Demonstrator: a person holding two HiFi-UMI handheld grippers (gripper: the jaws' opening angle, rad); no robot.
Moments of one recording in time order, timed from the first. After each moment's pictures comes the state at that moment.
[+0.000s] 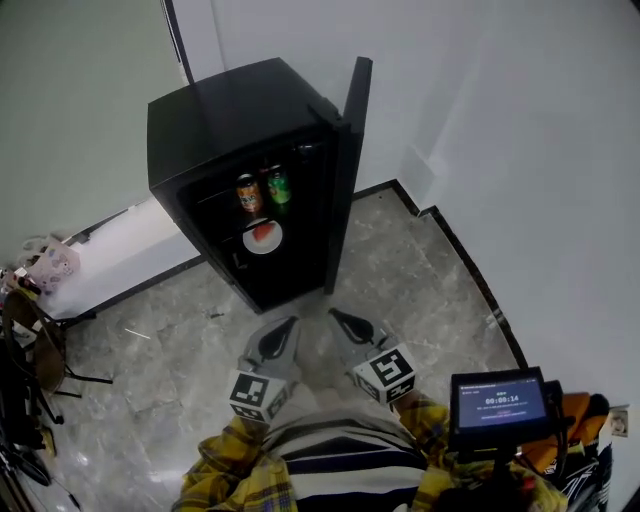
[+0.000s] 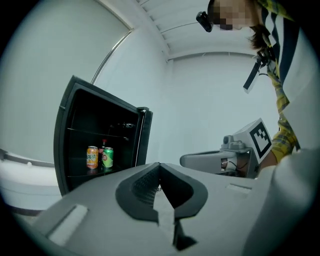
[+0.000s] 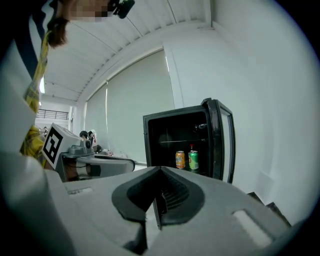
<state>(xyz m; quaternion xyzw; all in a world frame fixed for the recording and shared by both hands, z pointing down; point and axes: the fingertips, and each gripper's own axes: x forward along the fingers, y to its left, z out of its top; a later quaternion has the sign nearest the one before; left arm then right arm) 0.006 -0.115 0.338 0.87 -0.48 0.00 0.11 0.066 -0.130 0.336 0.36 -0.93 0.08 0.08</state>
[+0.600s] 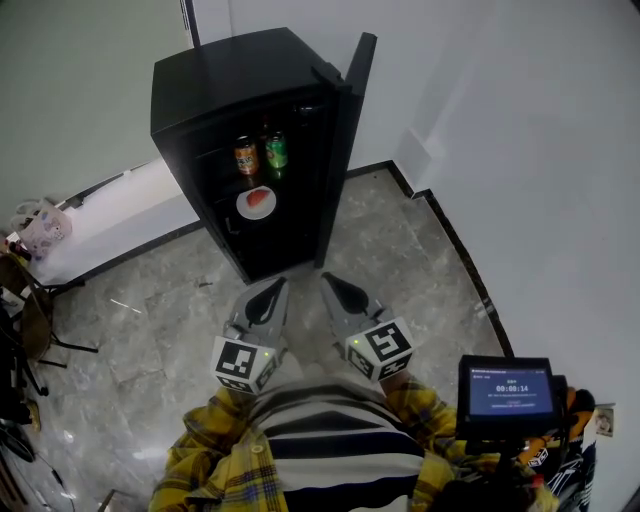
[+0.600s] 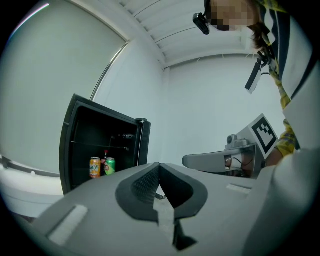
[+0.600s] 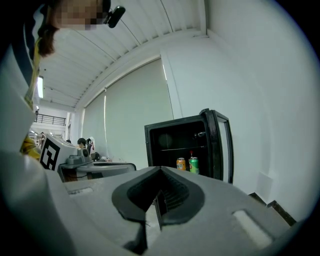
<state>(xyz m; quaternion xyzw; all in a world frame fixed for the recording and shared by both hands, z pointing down) 0.007 -0.095 0.314 0.86 -0.50 -0.02 0.06 0.069 -0.108 0.307 0.37 -0.92 0.08 0.03</state>
